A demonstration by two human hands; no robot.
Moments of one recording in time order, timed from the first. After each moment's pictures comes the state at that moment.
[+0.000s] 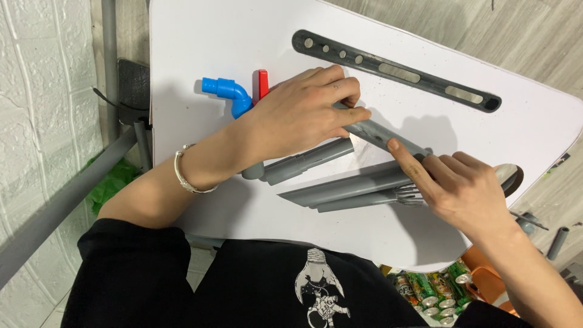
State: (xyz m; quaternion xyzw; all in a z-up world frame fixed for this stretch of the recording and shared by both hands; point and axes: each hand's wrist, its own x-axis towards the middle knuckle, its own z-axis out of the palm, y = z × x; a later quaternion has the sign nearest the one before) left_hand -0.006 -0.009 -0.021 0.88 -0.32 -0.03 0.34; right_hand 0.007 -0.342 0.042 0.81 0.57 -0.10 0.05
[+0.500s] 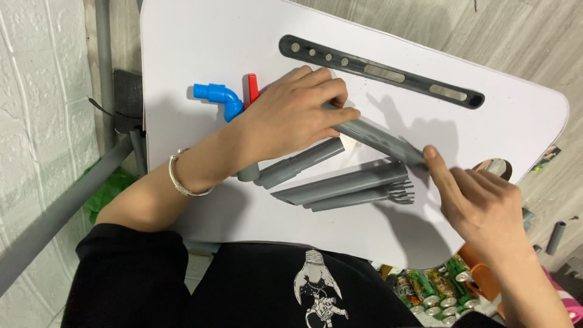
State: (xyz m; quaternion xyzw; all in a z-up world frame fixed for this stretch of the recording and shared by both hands) left_hand -0.004 -0.011 -0.022 0.89 -0.33 -0.05 0.32; right_hand -0.011 -0.390 0.056 0.86 0.50 -0.09 0.00
